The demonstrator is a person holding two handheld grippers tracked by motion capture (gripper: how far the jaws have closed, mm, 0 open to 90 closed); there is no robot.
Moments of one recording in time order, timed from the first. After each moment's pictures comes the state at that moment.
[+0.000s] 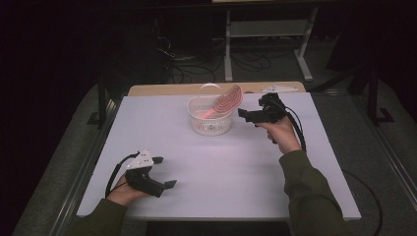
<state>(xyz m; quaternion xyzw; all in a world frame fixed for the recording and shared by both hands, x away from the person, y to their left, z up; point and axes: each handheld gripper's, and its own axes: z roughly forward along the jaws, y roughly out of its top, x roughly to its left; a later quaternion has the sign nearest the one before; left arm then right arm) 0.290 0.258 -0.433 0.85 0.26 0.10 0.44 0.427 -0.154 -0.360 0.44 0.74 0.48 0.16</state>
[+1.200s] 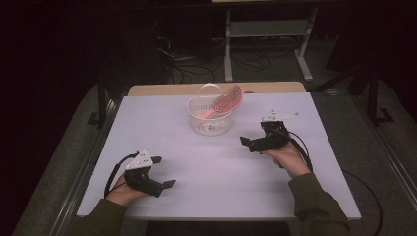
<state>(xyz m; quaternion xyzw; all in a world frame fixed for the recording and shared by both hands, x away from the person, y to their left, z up) 0.290 0.260 -0.432 0.85 0.27 0.11 0.44 0.367 -0.158 -0.396 0.40 0.78 0.46 0.15</state>
